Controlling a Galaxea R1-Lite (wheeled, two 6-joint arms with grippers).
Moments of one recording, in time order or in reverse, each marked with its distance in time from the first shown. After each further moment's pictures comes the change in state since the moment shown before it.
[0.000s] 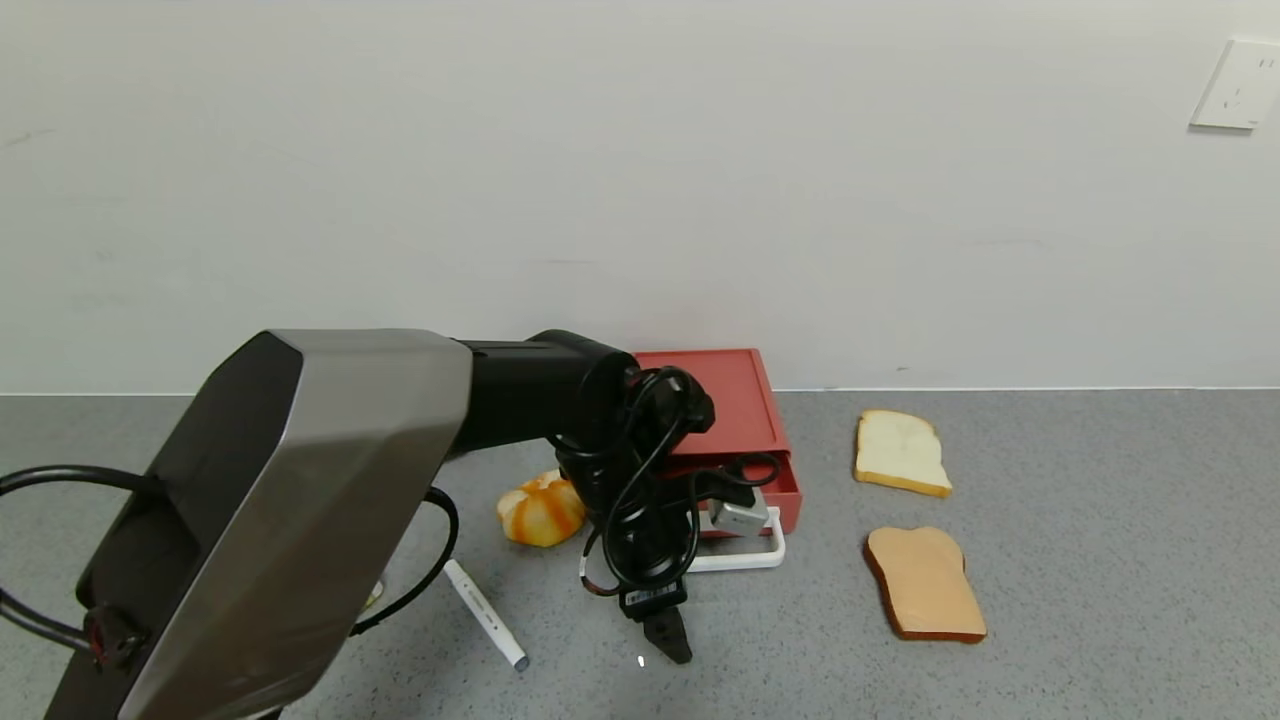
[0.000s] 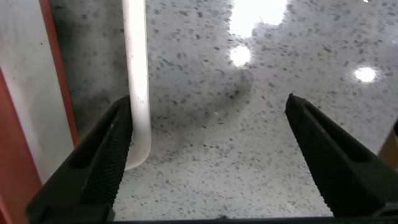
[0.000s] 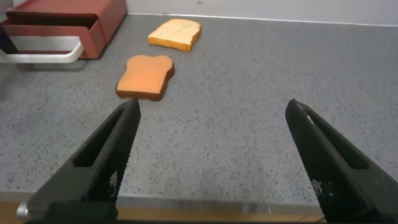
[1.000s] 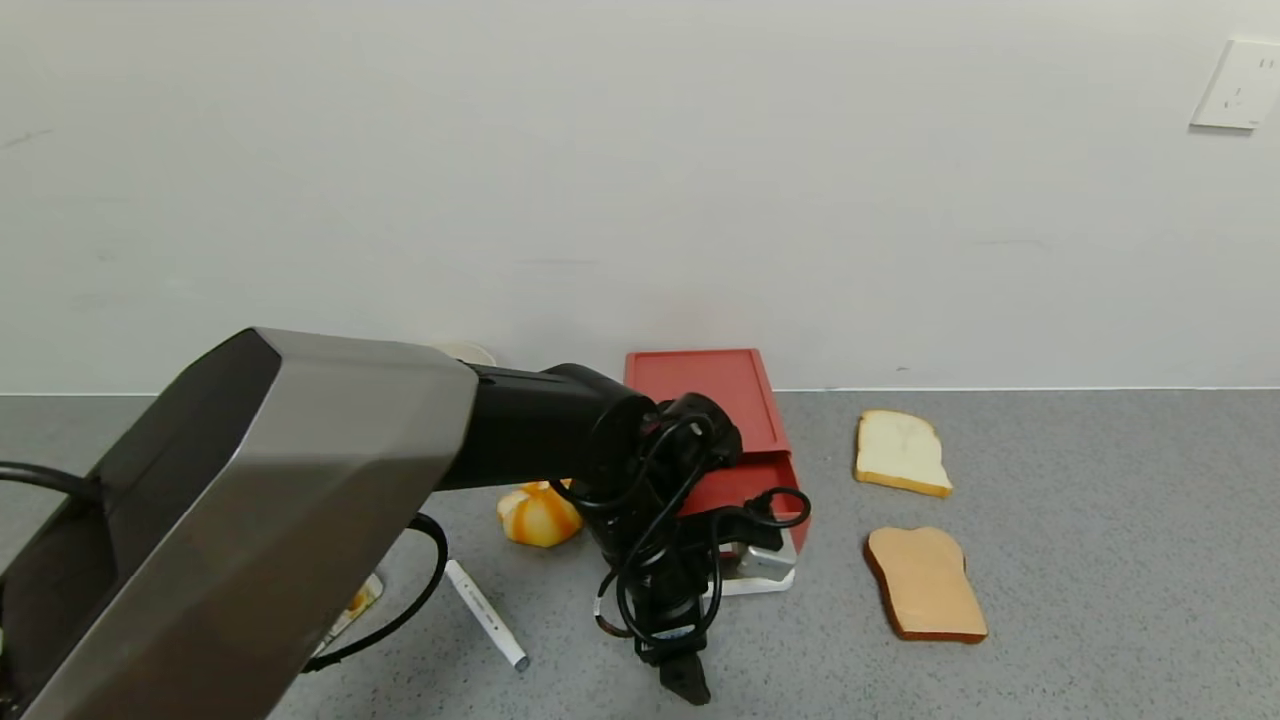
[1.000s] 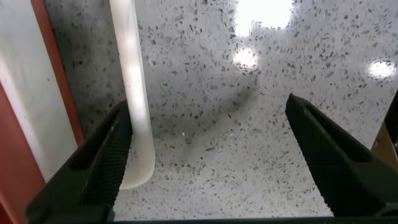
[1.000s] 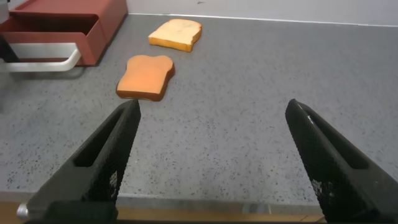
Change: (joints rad) left arm -0.085 -0.083 0.214 -0.166 0.019 -0.012; right arm 0.000 0.000 0.000 0.000 0.000 0.000
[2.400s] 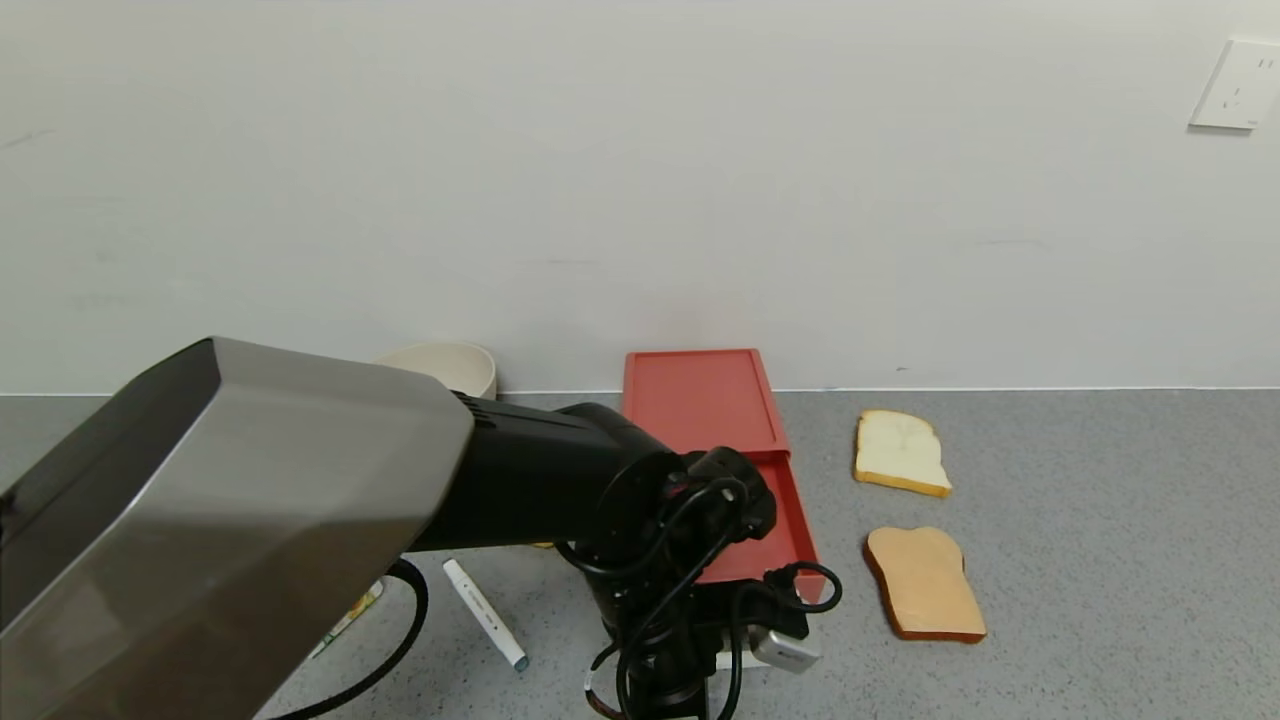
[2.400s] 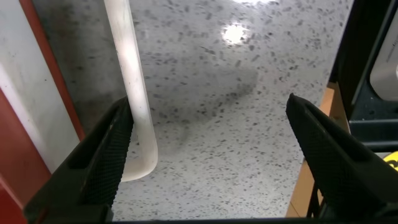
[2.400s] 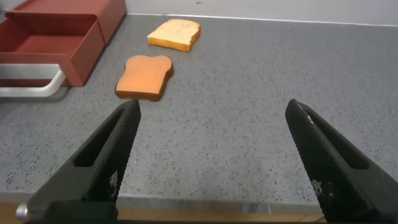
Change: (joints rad) left arm -0.103 -0.083 0.167 0.004 0.057 -0.047; right arm 0.000 0.000 0.000 0.000 0.000 0.000
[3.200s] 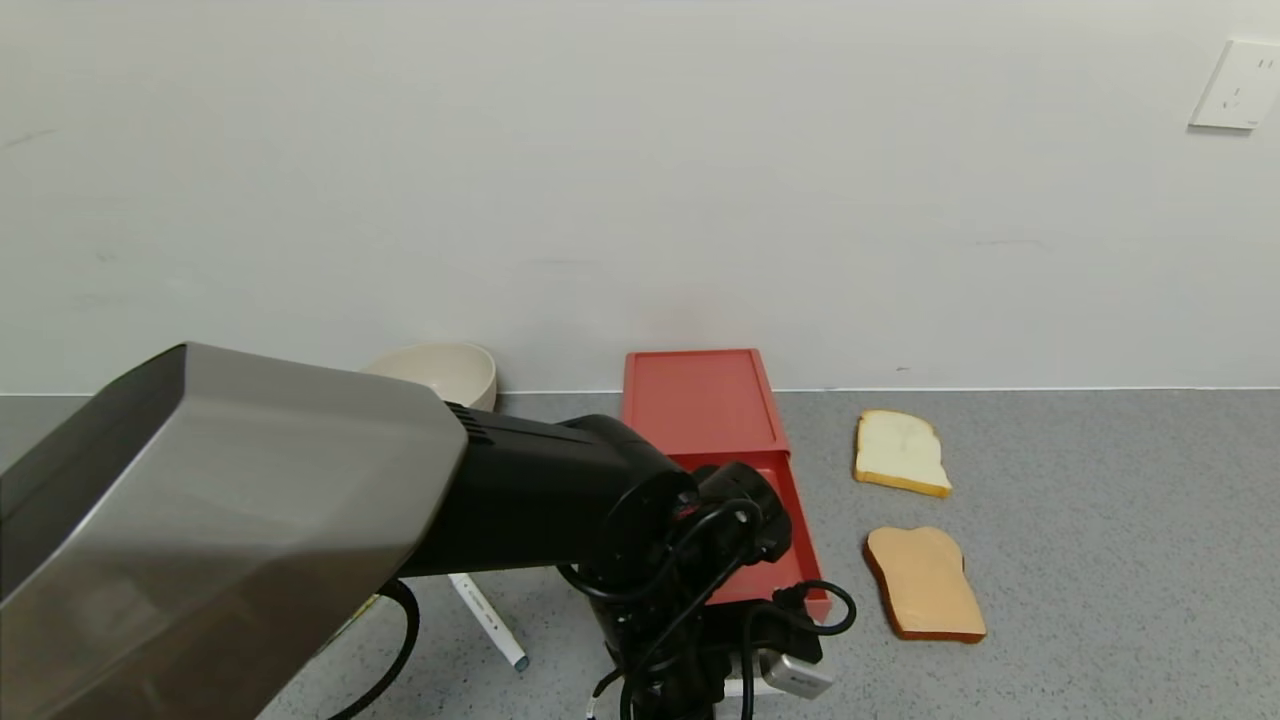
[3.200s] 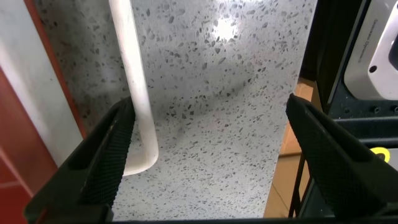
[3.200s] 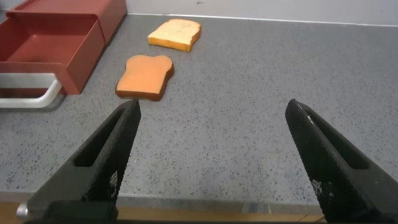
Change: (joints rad) left arm -0.039 -0.023 0.034 0.000 -0.001 -0.049; right arm 0.000 0.000 0.000 0.000 0.000 0.000
